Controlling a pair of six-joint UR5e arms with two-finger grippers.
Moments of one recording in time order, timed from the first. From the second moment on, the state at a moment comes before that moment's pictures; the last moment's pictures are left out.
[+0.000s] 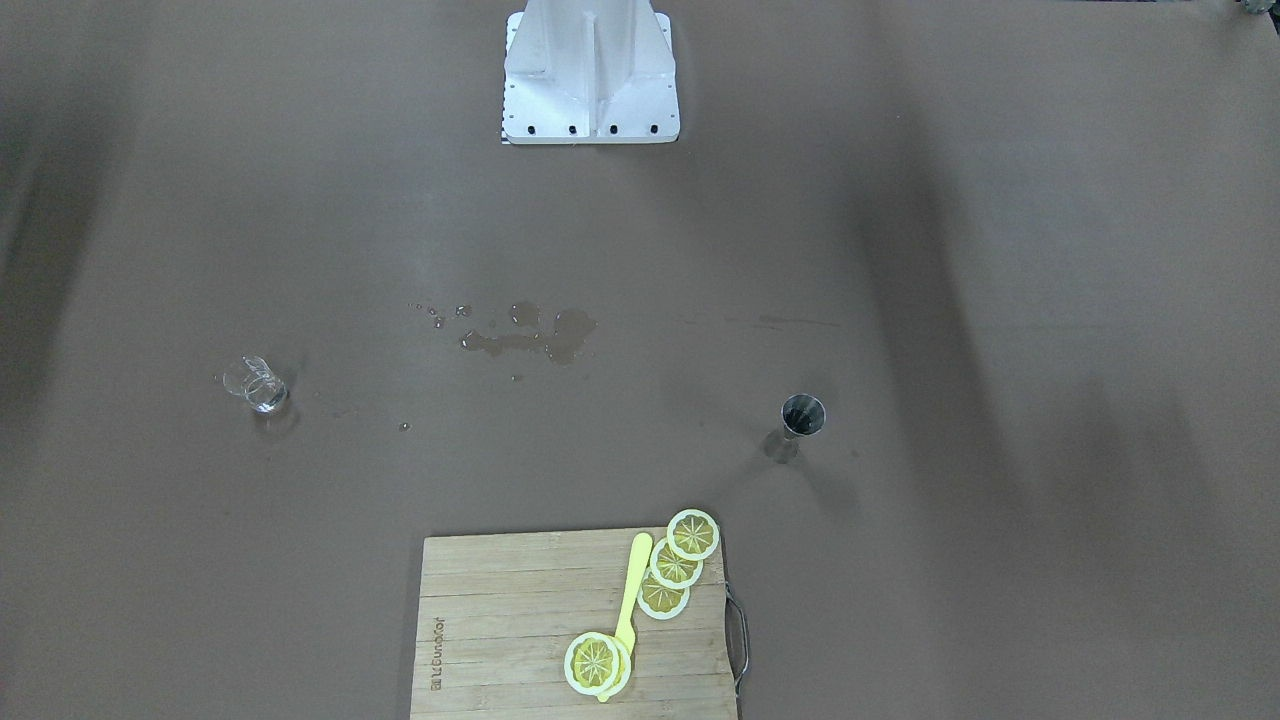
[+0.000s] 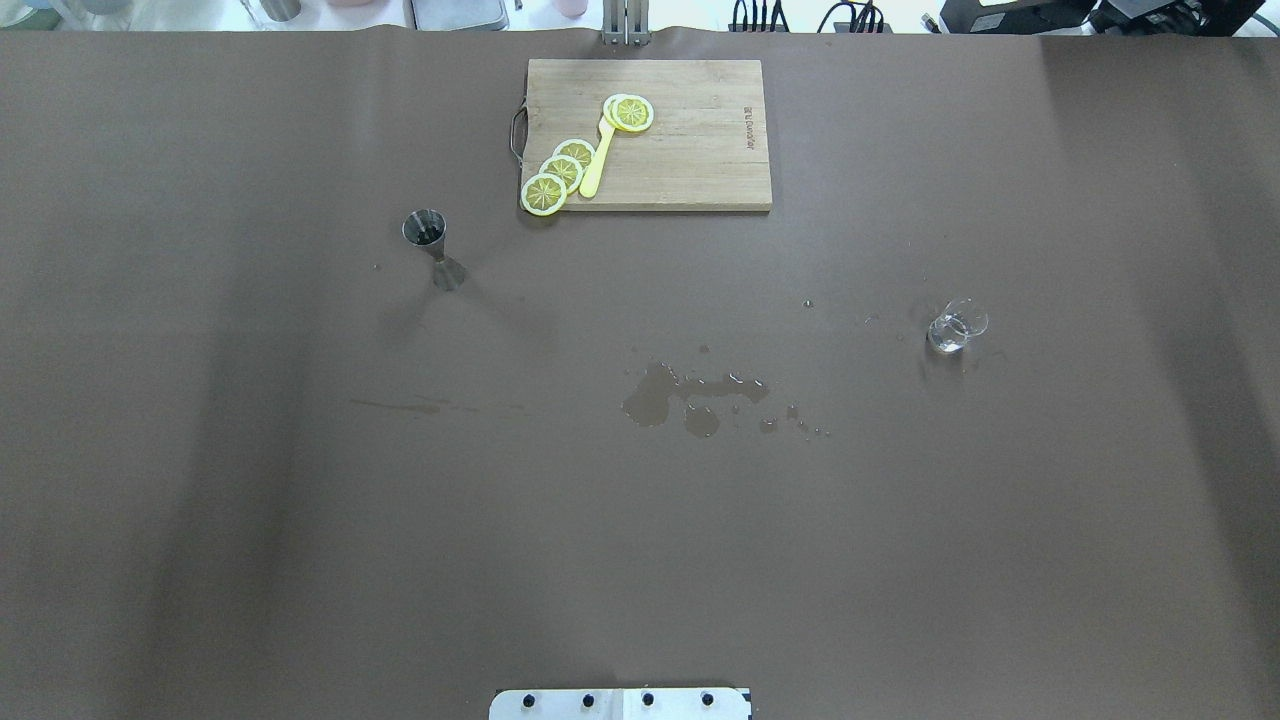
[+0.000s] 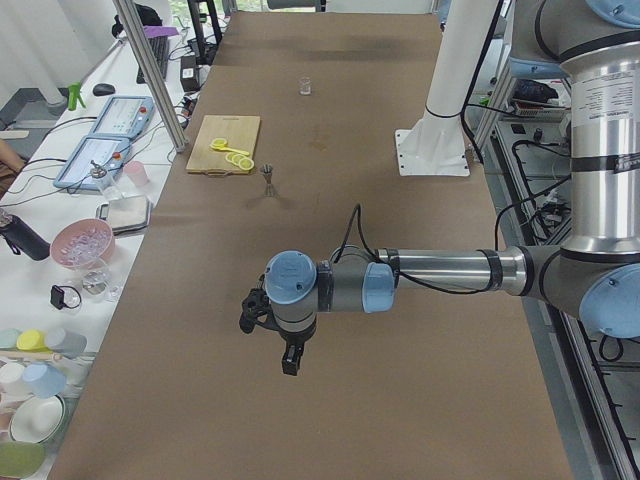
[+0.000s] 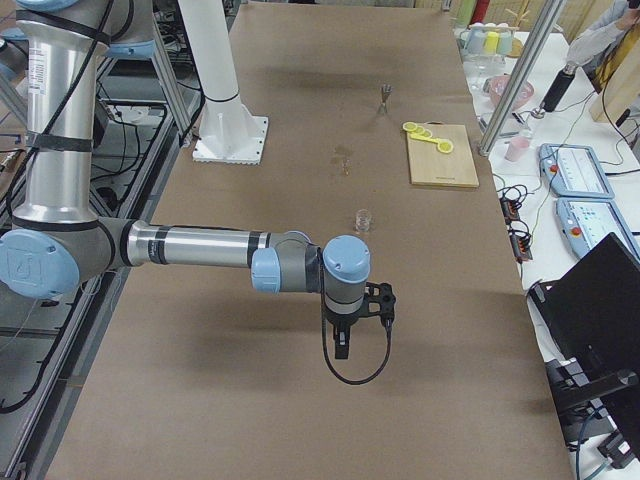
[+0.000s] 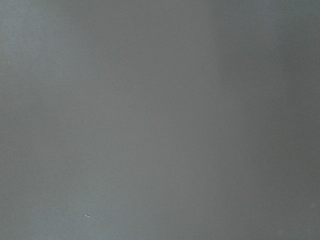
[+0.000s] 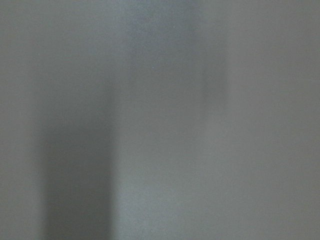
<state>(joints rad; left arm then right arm) -1.62 -1.45 -1.69 -1.55 -2.36 0.22 1.55 -1.70 1.69 -1.51 2.28 0.01</state>
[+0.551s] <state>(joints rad) -1.62 -1.45 -1.69 -1.55 -2.36 0.22 1.55 -1.70 1.69 -1.51 2.28 0.01</state>
